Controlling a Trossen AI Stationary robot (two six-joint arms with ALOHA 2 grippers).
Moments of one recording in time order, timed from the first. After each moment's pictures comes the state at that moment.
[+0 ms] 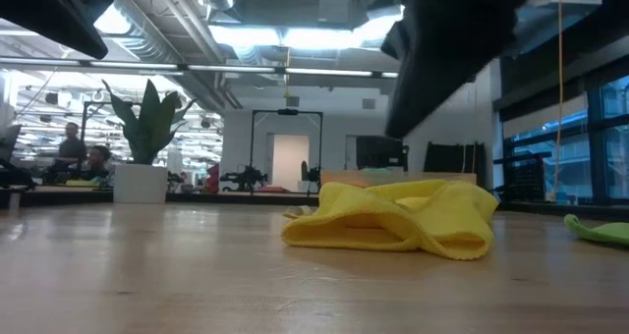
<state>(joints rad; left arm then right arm) -0.81 1.16 0.75 -0.64 -0.74 -0.59 0.50 1.97 1.48 -0.70 0.29 0.44</state>
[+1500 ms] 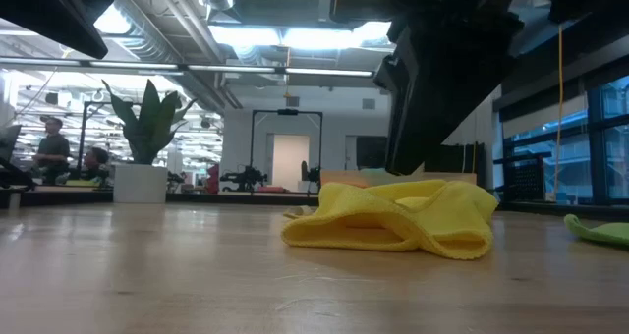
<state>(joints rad) -0.81 1.16 0.75 -0.64 -0.74 -0.59 0.46 2.01 1.48 -0.69 0.18 0.40</state>
